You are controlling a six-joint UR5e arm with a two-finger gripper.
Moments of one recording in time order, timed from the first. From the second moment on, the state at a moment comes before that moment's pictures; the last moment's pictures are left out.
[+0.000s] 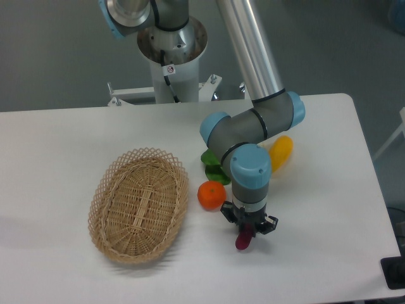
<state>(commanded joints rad) 2.46 -2.18 -1.61 -0.75 1.58 0.90</state>
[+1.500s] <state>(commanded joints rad) 2.50 -1.87 -1.57 -0.77 1.28 0.84</state>
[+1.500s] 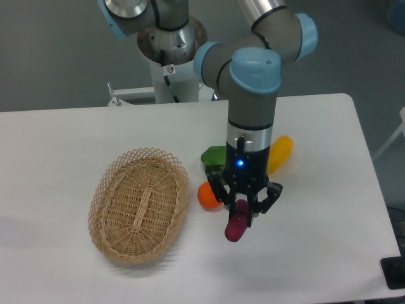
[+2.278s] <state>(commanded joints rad) 2.51 -1.87 -1.57 -0.77 1.26 0.84</state>
